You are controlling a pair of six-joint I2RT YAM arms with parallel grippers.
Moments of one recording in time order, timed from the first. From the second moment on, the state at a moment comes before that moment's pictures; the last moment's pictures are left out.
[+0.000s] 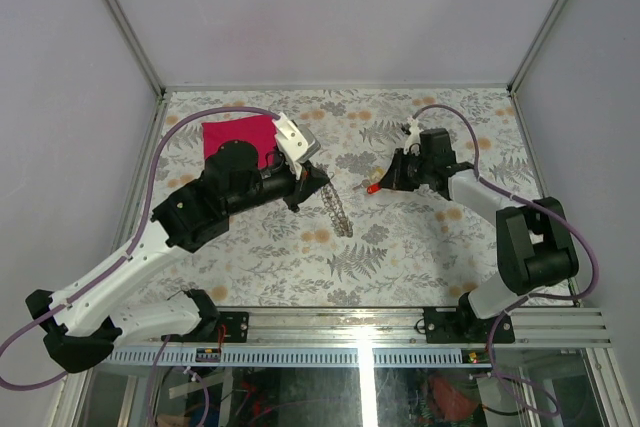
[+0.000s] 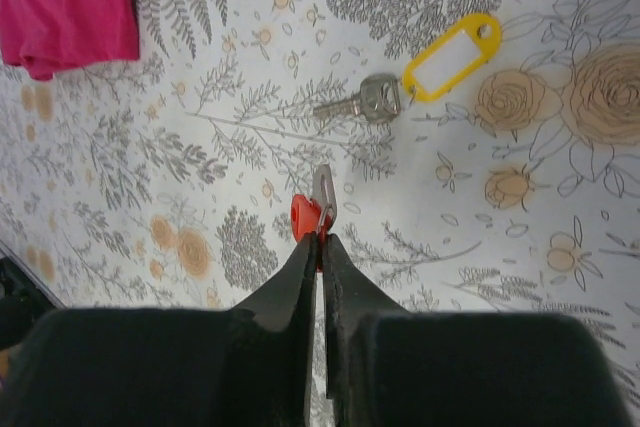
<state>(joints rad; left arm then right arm) -0.86 1.04 1.23 -0.42 0.16 0.00 0.27 1.59 0.90 -0.09 -0.45 0.39</state>
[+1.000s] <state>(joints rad) -0.86 1.04 1.23 -0.42 0.15 0.00 0.58 1.72 0.94 -0.48 -0.64 -0.01</state>
